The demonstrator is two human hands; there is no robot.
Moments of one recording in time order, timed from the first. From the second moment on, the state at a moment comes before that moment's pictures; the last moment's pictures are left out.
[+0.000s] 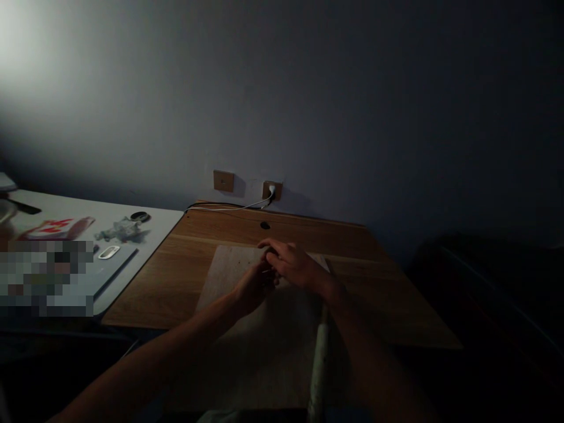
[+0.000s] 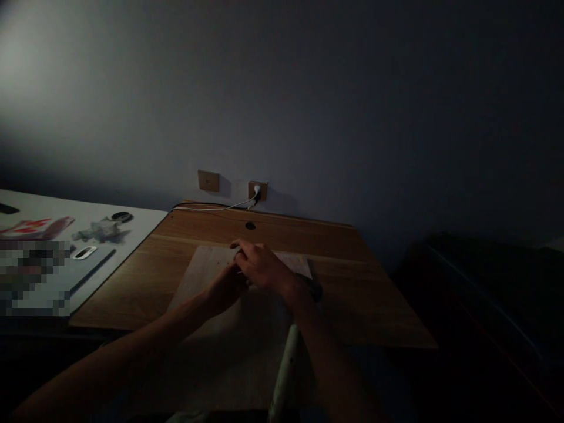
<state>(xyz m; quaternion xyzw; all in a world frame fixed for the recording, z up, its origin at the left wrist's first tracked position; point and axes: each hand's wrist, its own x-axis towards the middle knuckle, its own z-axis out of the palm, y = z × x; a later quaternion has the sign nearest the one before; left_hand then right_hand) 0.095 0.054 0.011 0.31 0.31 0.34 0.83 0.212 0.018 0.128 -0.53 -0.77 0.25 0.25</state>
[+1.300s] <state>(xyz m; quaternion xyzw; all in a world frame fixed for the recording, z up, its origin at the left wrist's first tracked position) 0.050 0.022 0.003 0.97 0.11 0.17 0.13 0.270 -0.130 0.003 -0.75 -0.58 0.16 0.27</state>
